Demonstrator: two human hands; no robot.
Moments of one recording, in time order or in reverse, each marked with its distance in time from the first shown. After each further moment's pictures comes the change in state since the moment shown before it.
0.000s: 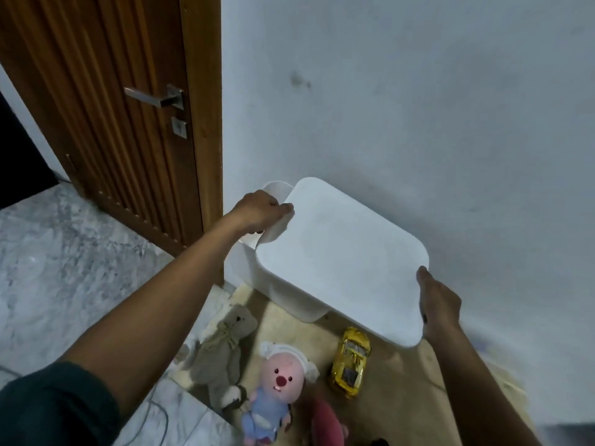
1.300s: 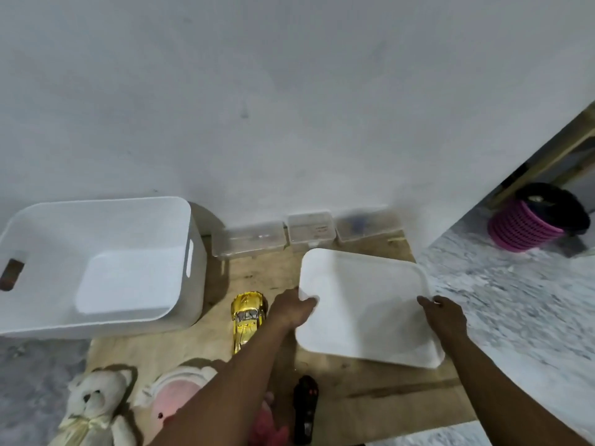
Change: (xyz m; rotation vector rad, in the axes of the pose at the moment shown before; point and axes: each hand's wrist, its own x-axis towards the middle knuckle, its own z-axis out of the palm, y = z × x) left_hand -0.091 0.072 0.403 0.275 -0.747 -0.036; right_hand 0.058 0.245 -0.277 -0.338 0.333 0.419
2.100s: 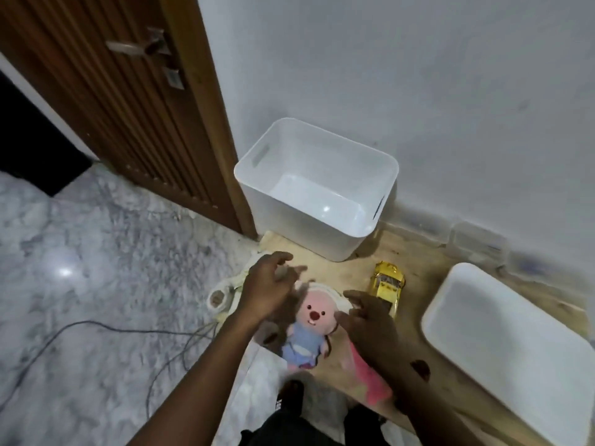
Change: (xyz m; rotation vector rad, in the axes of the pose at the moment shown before) left_hand -0.208 -0.242 -0.104 -0.450 0.822 0.010; right_hand -0.309 -0.056 0.200 -0.148 -0.710 -0.903
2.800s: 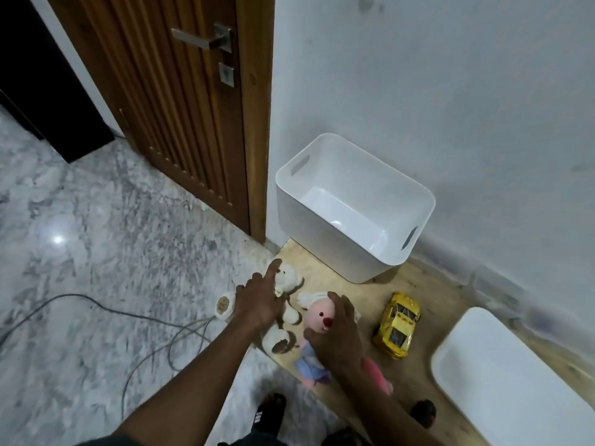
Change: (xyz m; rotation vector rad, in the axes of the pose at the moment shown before) left_hand 0.023 -0.086 -0.006 0.391 -0.048 -0.126; right_hand 0.027 -0.012 0.092 -0.349 -0.006 -0.107
